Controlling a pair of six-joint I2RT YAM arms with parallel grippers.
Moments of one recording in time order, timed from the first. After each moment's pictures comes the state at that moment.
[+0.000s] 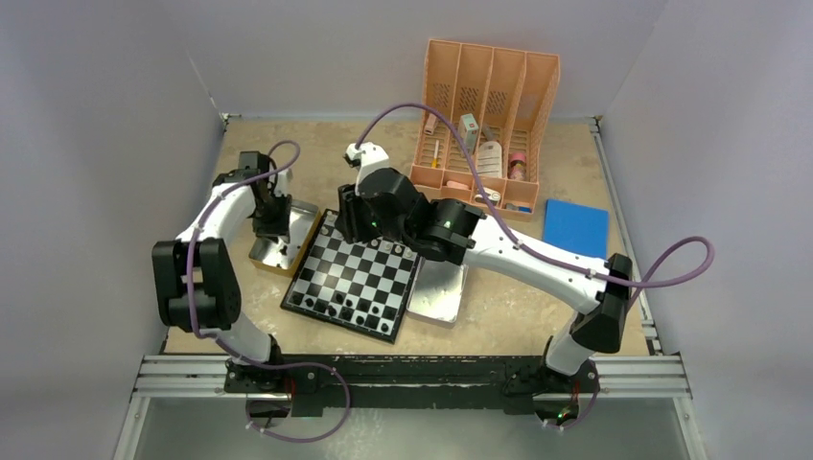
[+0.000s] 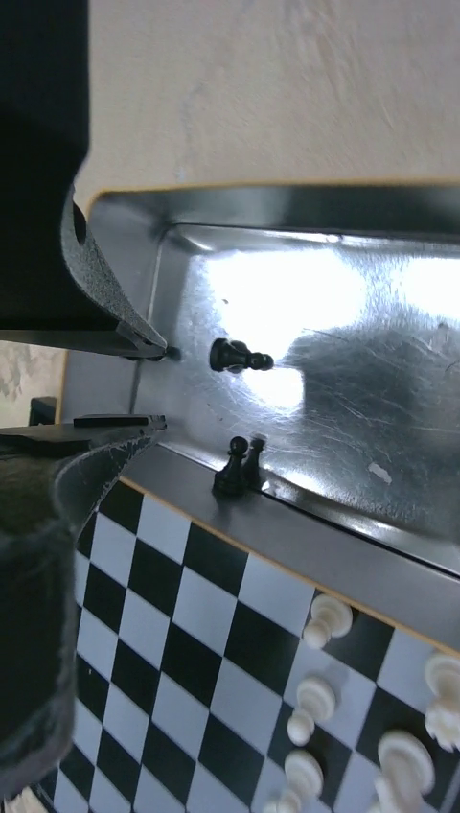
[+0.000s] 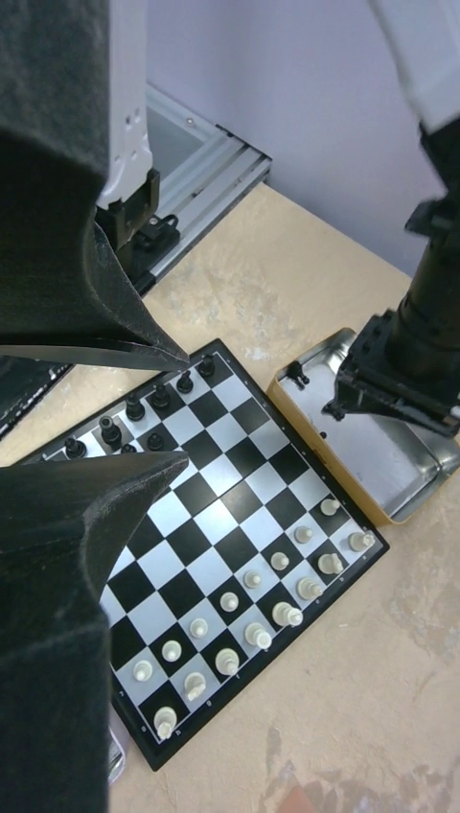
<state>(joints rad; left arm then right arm) 0.06 1.58 1.17 -0.83 0.07 0.02 1.13 1.66 1.70 -0.55 0.24 0.53</state>
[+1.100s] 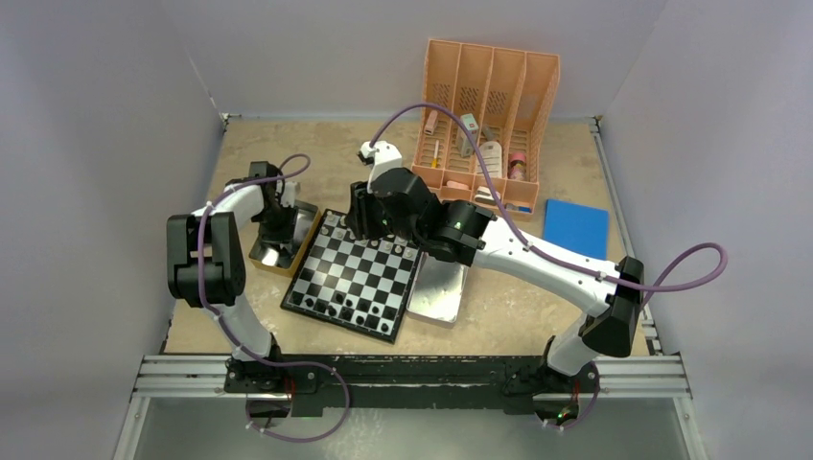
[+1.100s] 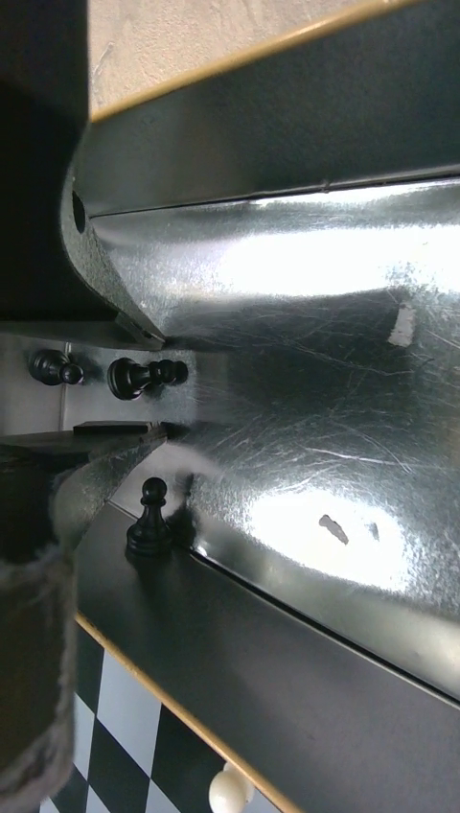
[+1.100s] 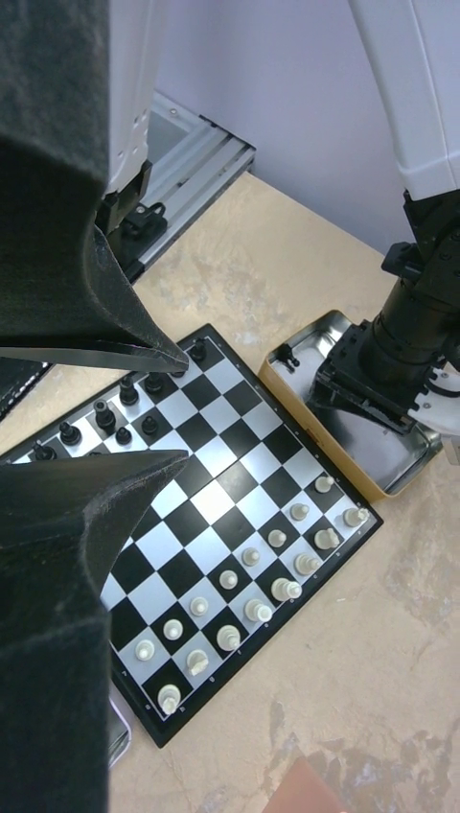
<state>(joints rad) 0.07 1.78 1.13 -0.72 0.07 0.13 1.10 1.58 1.61 -0.50 0.25 0.53</state>
